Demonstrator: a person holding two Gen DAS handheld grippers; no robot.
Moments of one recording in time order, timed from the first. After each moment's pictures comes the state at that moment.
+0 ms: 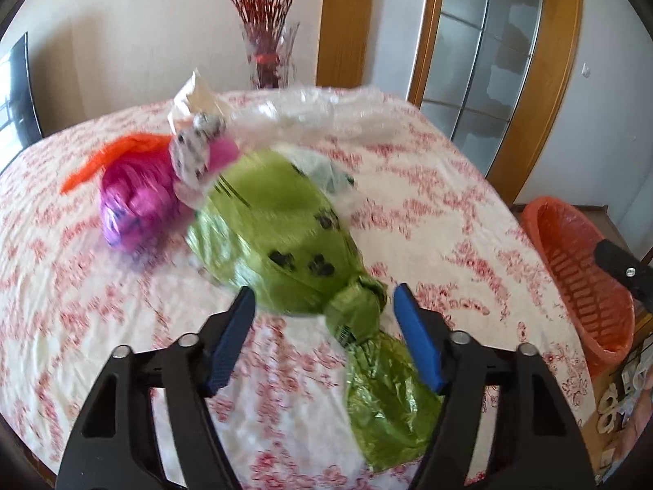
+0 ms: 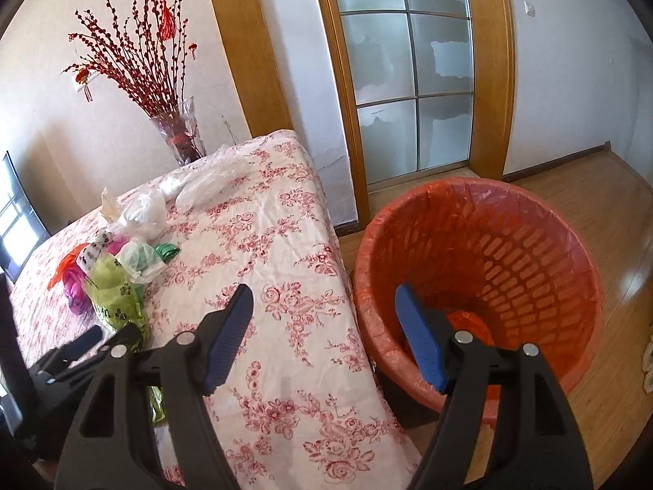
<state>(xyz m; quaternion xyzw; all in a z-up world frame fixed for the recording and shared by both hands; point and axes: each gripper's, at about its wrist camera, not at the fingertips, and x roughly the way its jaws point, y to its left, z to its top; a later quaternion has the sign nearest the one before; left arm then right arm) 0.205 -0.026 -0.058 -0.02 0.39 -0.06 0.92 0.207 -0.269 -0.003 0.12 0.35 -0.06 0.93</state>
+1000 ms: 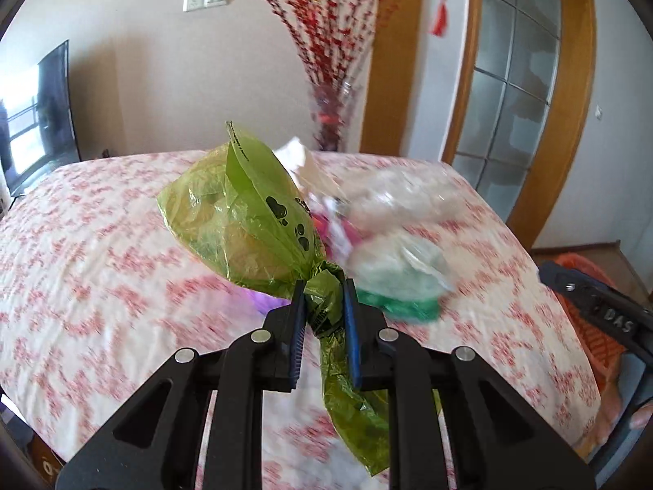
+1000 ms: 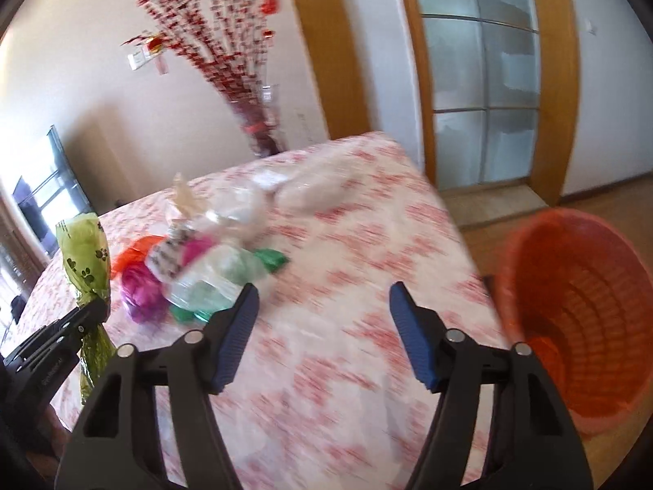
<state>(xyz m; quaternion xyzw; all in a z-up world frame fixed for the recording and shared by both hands) 0.196 0.083 0.004 -0.03 0.31 -0.02 0.95 0.259 -0.162 0.010 0.10 0.34 0.05 0.93</state>
